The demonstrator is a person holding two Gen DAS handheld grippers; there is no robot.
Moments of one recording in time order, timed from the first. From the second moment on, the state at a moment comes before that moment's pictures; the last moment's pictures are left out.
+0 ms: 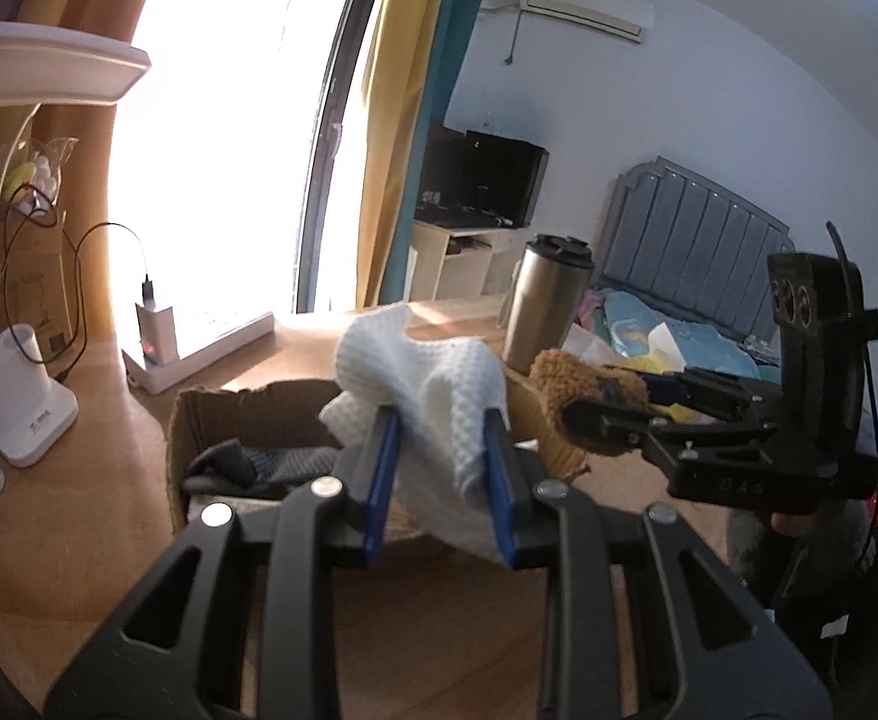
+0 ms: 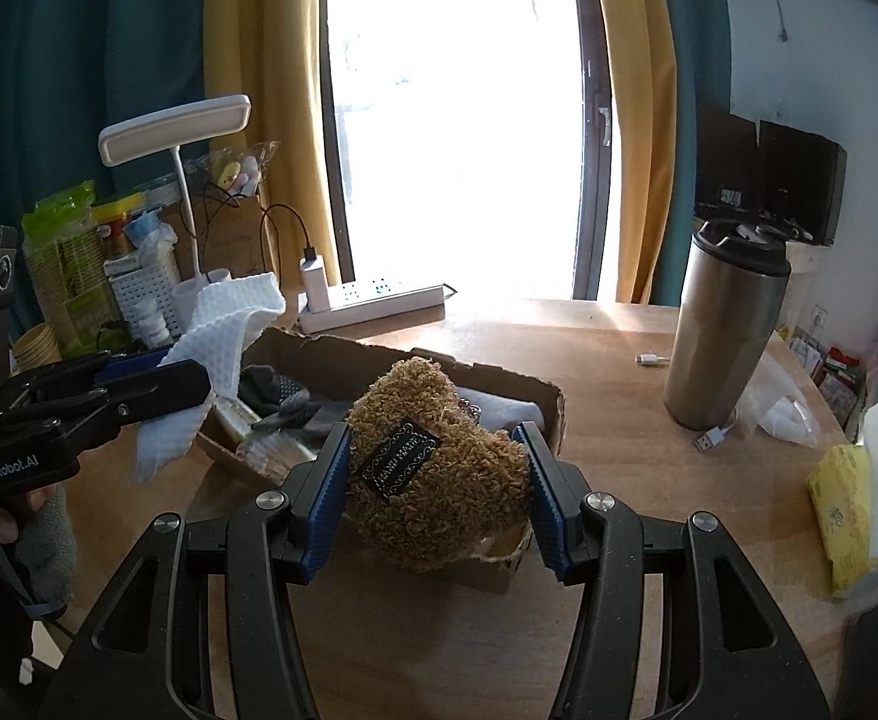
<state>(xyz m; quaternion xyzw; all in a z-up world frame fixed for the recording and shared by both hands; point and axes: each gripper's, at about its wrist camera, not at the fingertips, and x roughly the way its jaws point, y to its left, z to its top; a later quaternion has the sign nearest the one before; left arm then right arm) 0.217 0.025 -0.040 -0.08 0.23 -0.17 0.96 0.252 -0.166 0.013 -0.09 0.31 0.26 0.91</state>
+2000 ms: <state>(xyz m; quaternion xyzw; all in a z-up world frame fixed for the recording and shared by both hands) 0.316 0.015 -0.107 -0.08 0.35 -0.16 0.92 0.315 -0.146 -0.038 -0.07 0.34 0.25 0.91</state>
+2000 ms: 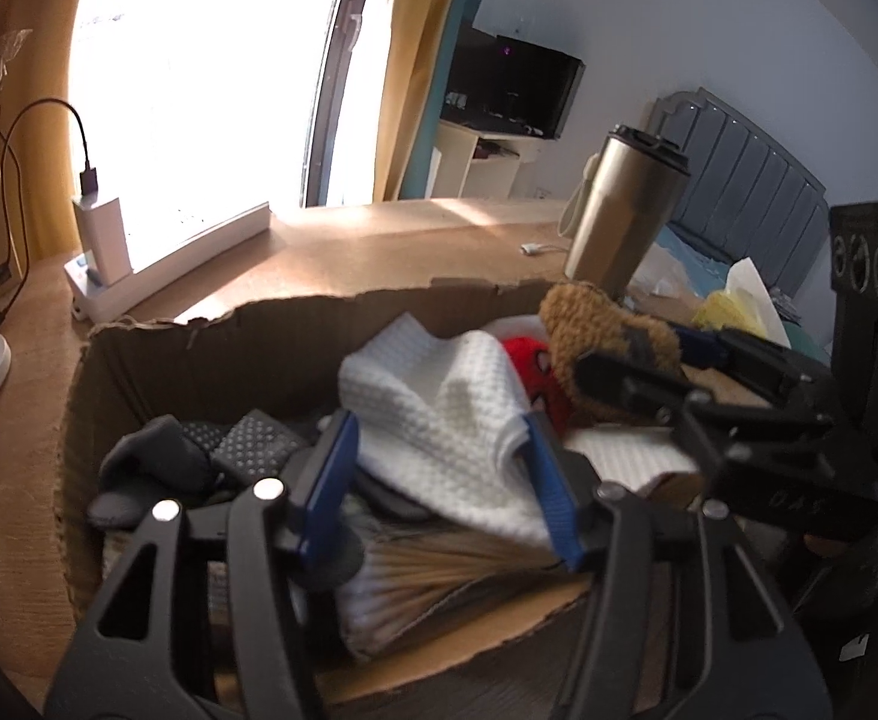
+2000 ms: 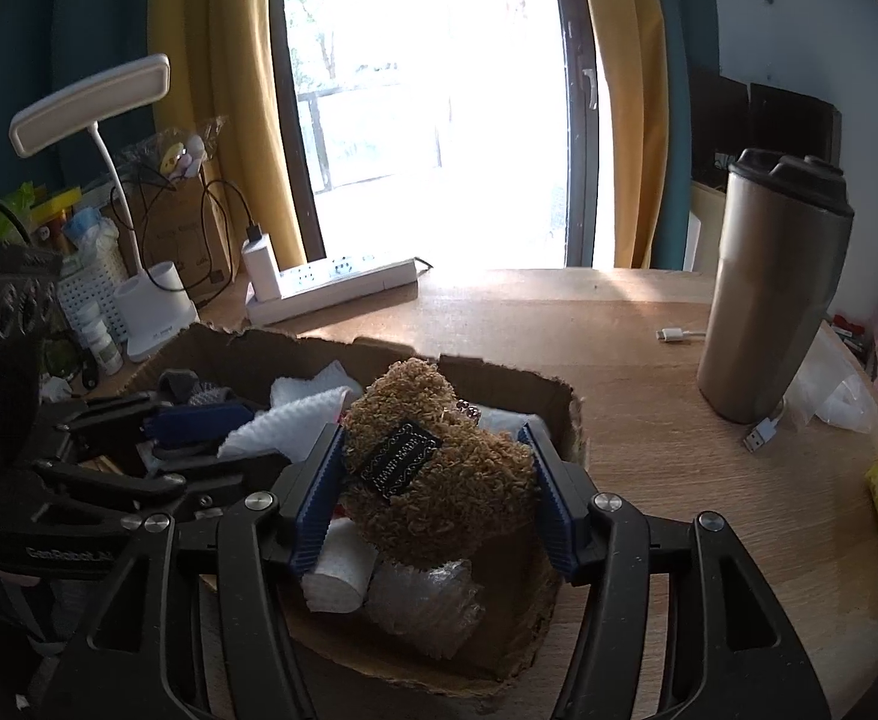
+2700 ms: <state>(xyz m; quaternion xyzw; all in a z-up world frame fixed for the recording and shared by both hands) 0.291 0.022 -0.081 -0.06 0.32 -0.14 0.94 0.309 -0.153 -0.034 -0.08 0.33 0.24 0.91</state>
